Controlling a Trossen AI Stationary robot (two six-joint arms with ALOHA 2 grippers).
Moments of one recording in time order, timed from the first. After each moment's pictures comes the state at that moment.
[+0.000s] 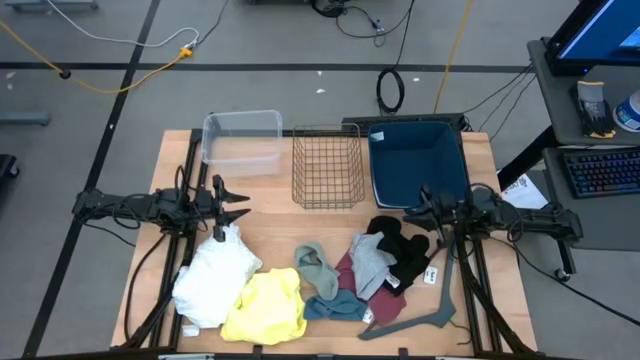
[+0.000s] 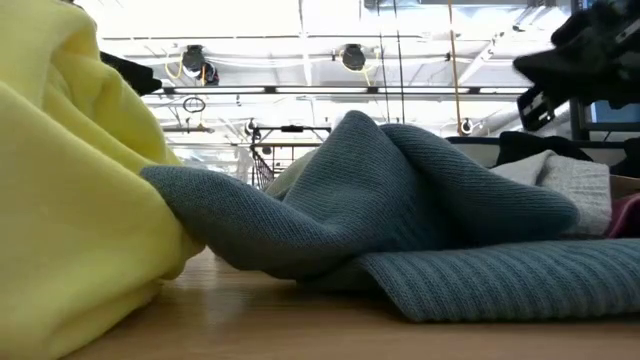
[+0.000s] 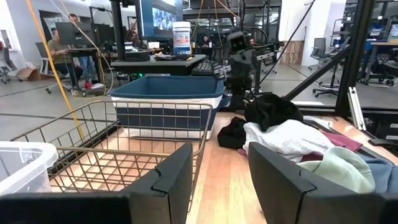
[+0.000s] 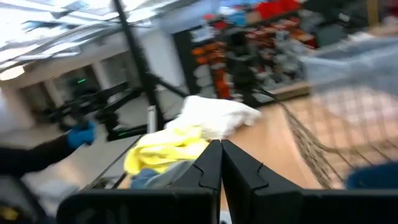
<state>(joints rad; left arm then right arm) -0.11 0.09 0.06 0.07 -0.24 0.02 -0.06 0.04 0.02 0.12 -0.24 0.31</state>
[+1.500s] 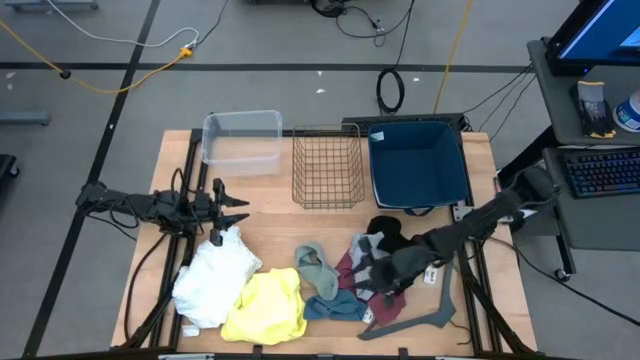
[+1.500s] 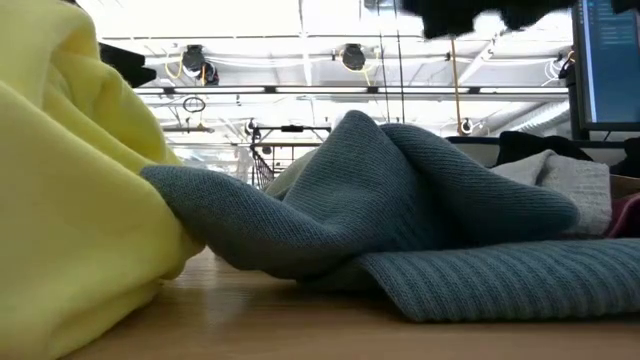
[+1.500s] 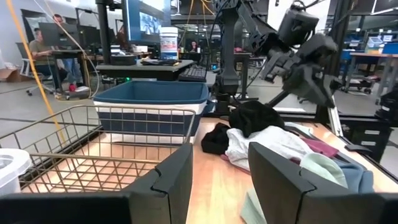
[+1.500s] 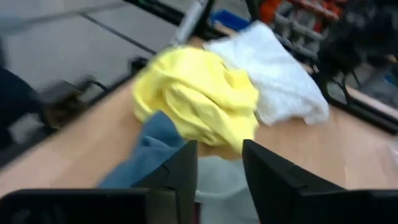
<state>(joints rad) -0.22 0.09 0.06 0.10 -0.29 0.00 0.49 1.49 0.75 0.39 0.19 -0.22</state>
